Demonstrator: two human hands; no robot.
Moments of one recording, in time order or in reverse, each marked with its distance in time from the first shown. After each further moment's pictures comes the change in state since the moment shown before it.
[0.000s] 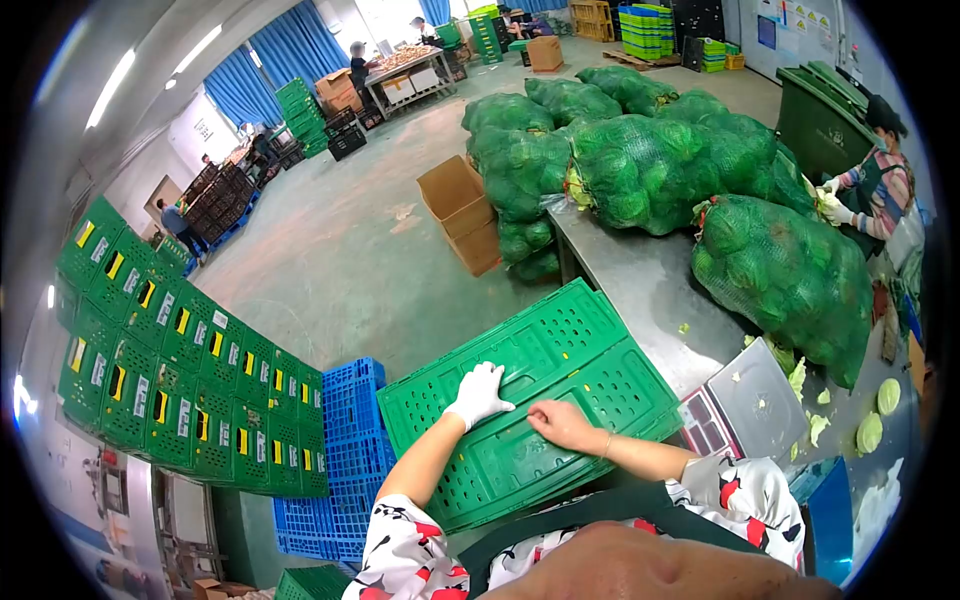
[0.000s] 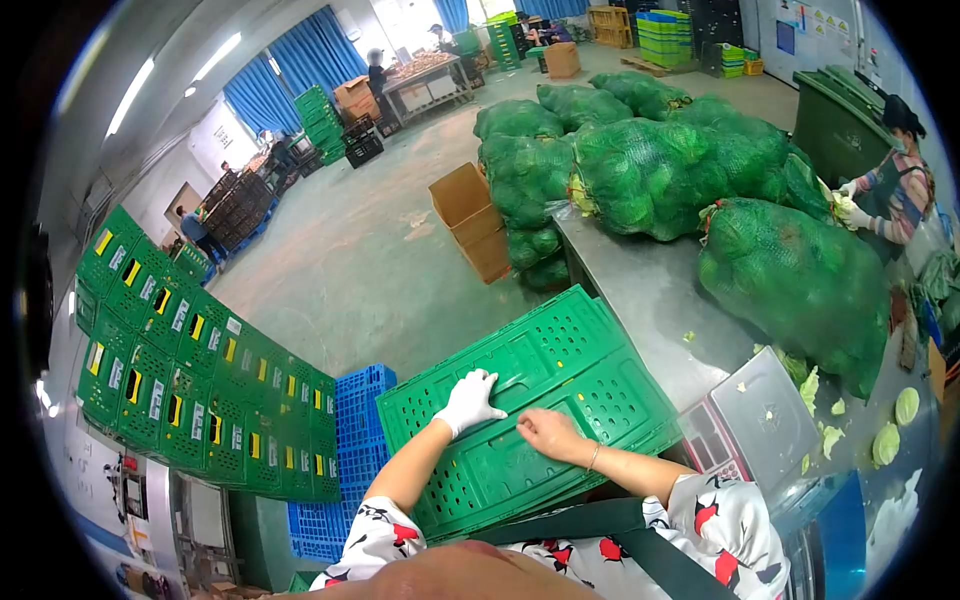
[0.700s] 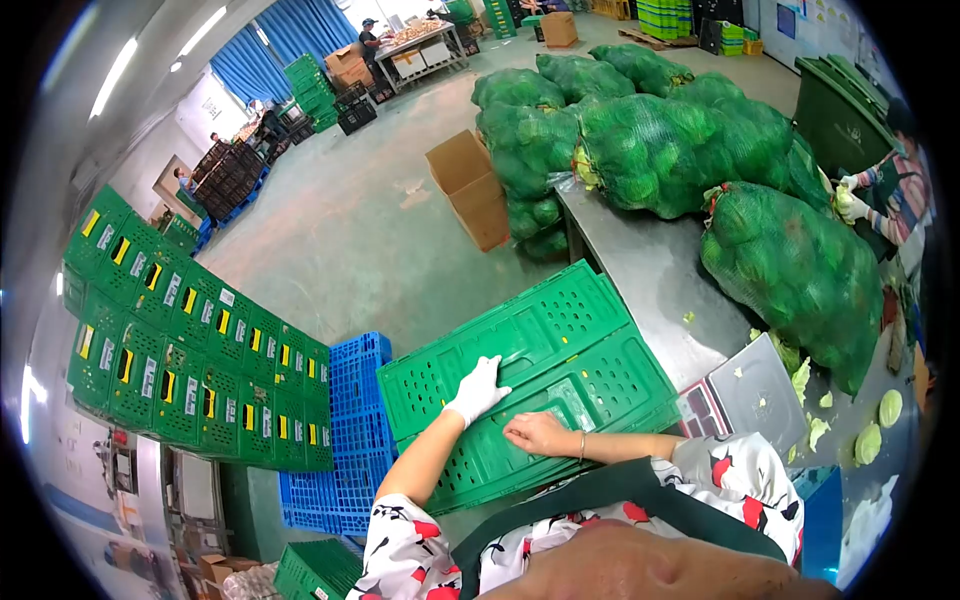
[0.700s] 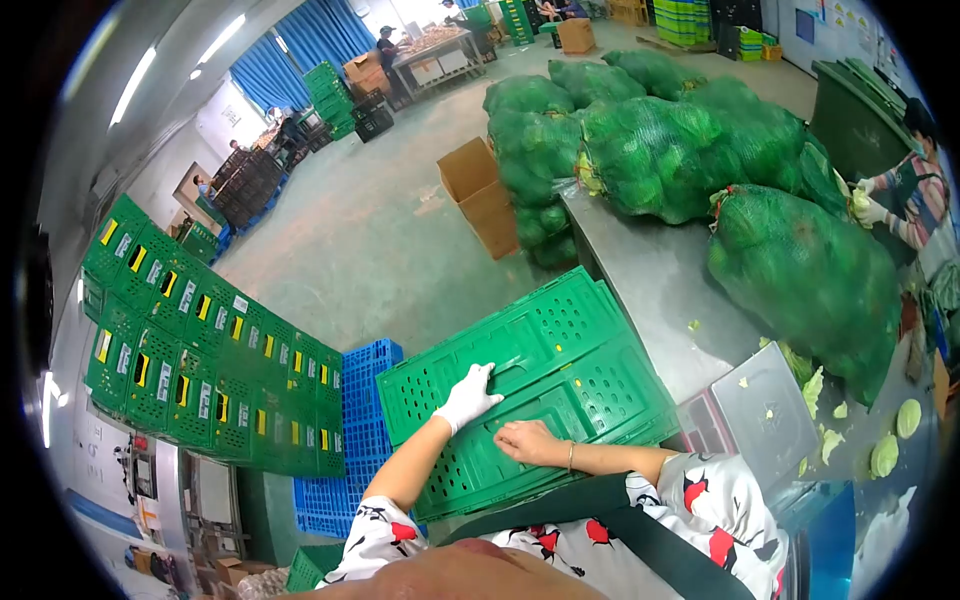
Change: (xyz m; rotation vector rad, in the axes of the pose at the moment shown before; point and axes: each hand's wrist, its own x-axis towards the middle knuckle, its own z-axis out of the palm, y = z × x) left_hand -0.018 0.013 0.016 -0.280 0.003 -0.182; right_hand -0.017 0.011 0.045 -0.059 -0.150 -0.353
